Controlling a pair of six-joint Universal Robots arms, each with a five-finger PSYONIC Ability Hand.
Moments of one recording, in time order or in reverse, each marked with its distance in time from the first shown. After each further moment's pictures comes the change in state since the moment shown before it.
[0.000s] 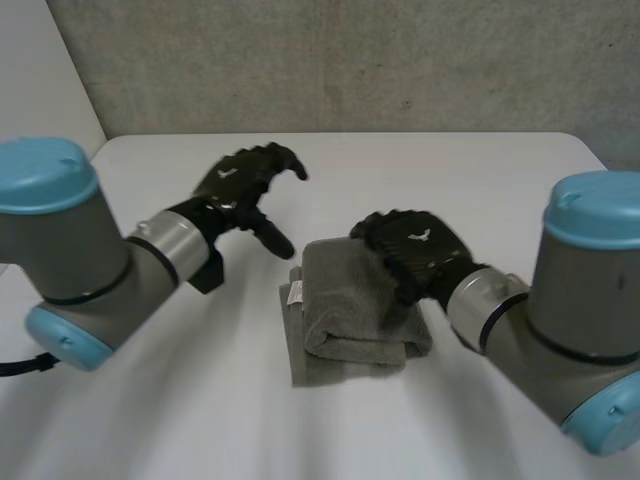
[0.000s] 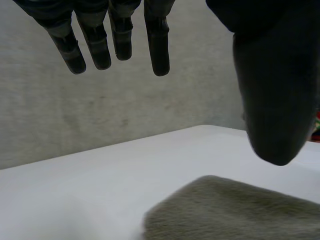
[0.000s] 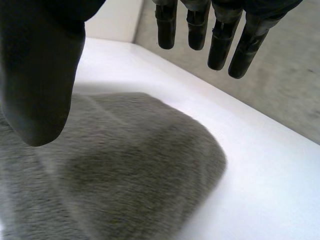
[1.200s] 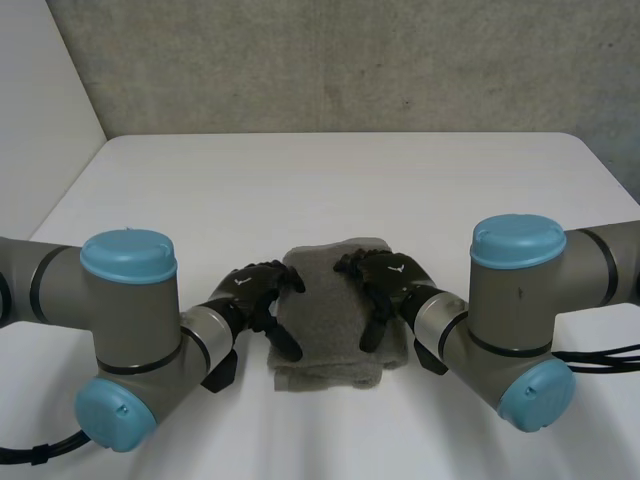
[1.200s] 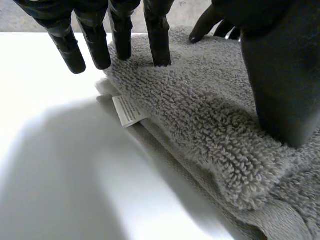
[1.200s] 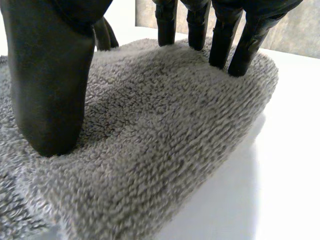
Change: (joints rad) left arm -0.066 -0.146 -0.133 -0.093 -0.195 0.017; right arm 0.033 0.293 -0.121 -0.063 -0.015 0.200; left_hand -0.024 -0.004 -0.004 -0.003 -0.006; right_hand -0.004 0.000 -0.013 0.000 0.000
